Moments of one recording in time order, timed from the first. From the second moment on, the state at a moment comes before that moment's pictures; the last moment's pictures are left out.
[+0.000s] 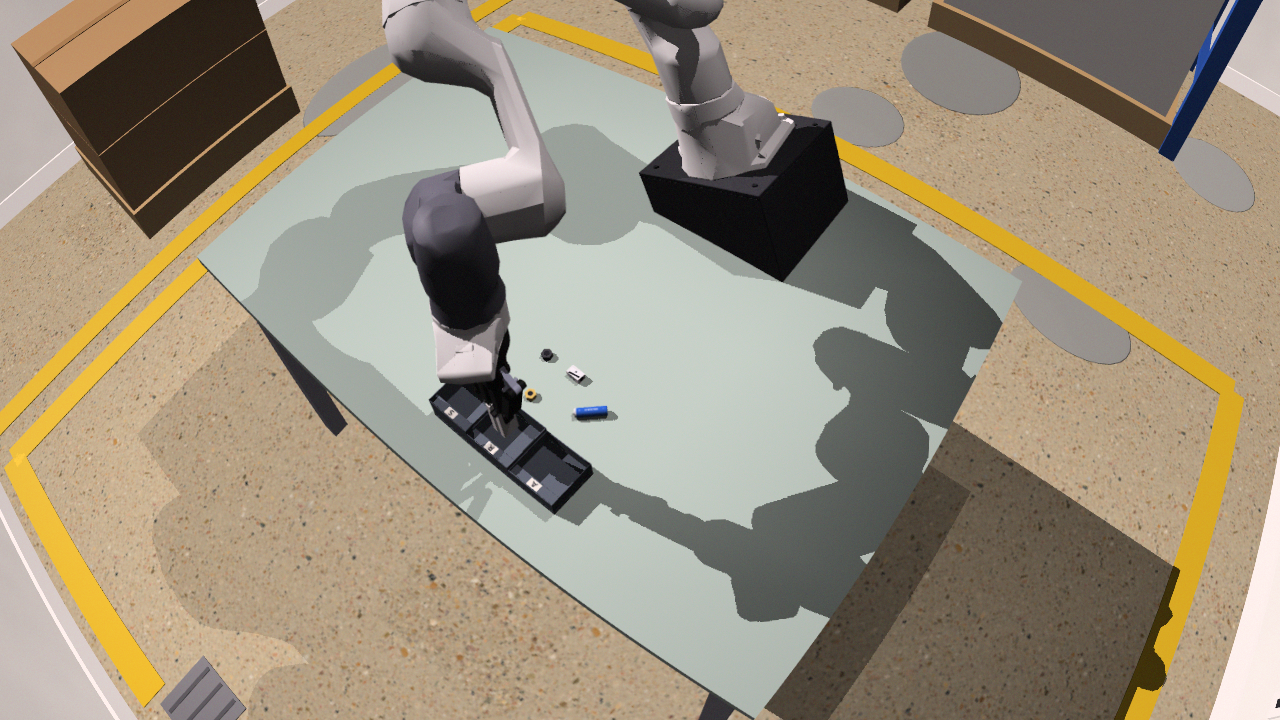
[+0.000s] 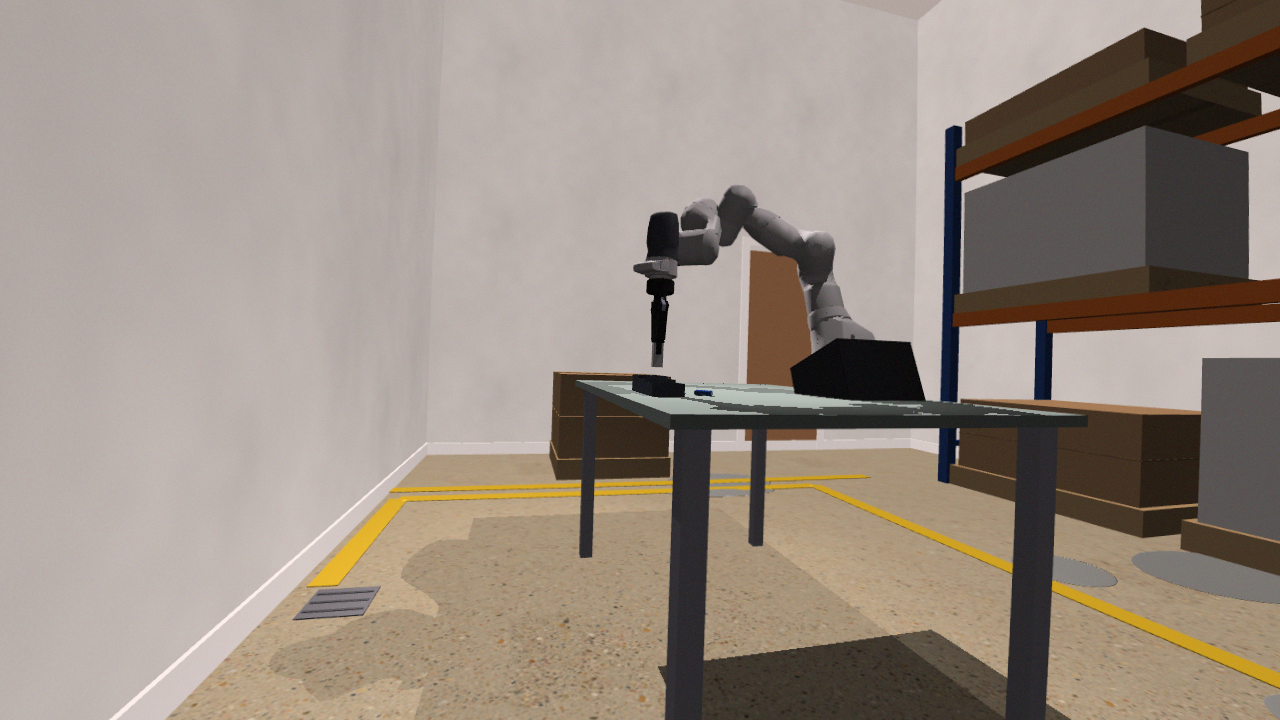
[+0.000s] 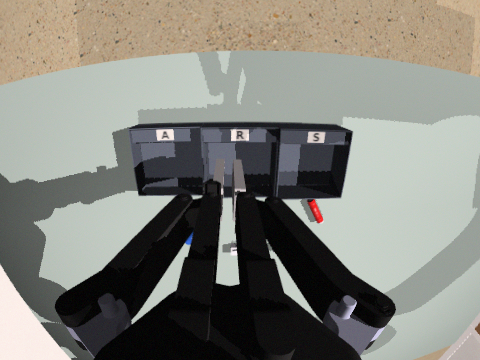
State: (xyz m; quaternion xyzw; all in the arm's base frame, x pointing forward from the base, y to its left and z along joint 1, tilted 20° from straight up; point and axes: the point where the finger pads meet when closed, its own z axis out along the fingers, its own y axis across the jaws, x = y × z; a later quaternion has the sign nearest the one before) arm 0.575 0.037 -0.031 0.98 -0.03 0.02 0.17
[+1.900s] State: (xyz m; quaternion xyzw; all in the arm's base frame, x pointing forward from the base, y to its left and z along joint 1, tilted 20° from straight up) arm 0.570 0.103 -0.082 0.98 -0.02 0.00 0.18
